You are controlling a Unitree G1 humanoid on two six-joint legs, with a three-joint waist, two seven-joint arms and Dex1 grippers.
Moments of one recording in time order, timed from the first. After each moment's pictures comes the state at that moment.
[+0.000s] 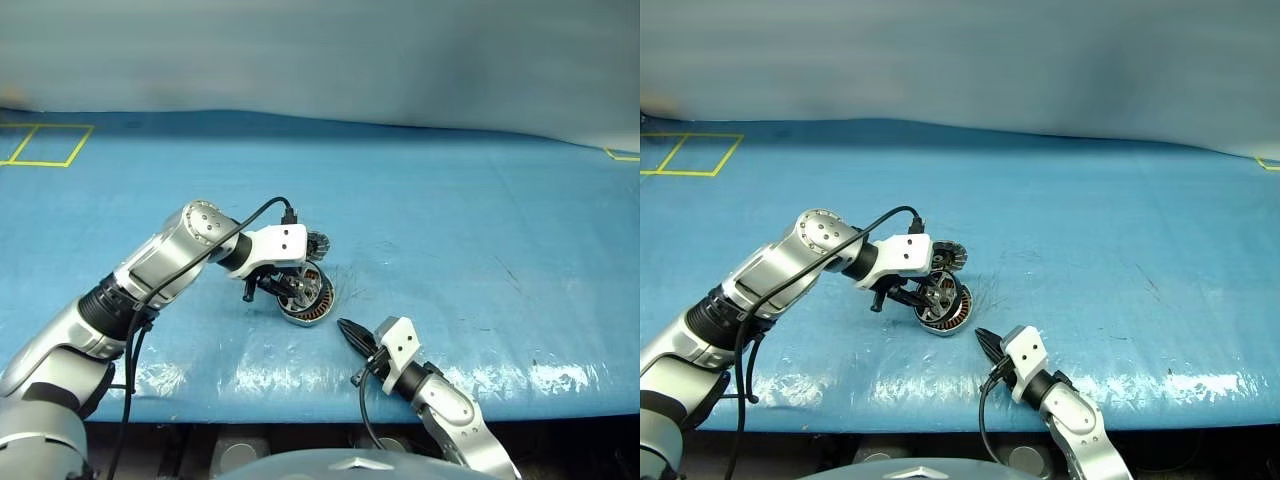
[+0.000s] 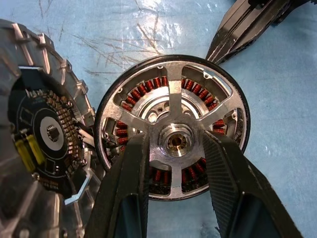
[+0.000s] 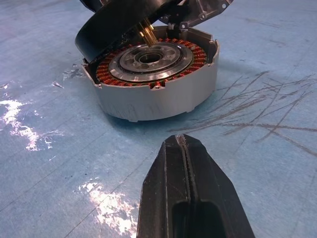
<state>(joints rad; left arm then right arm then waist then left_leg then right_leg) -0.74 0.75 -0.58 -0.20 -0.09 0.69 -1.25 0.34 -0.27 0.28 -0.24 0.13 -0.02 0.48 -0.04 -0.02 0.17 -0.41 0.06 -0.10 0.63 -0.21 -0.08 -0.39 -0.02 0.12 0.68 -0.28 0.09</state>
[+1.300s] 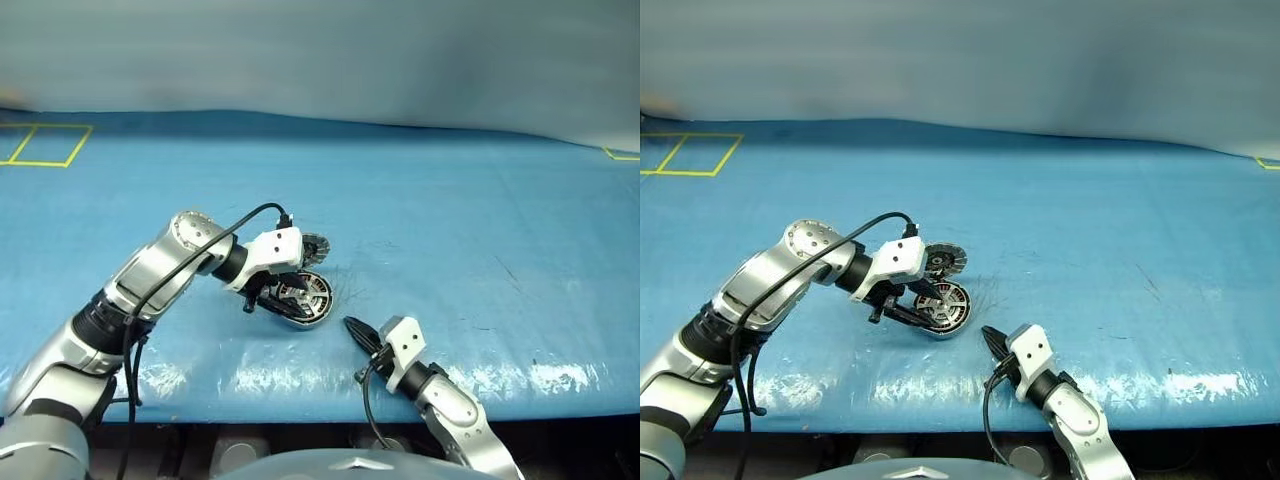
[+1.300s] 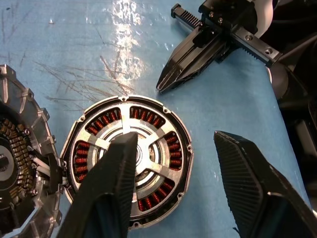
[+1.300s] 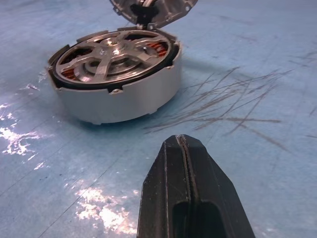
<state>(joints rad) -0.57 0.69 -0.36 -0.32 -0.28 0.78 -1.25 0.36 -0.26 0.22 -0.31 0.15 0.05 0.42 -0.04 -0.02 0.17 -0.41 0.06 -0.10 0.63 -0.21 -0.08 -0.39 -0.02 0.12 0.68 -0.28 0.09</state>
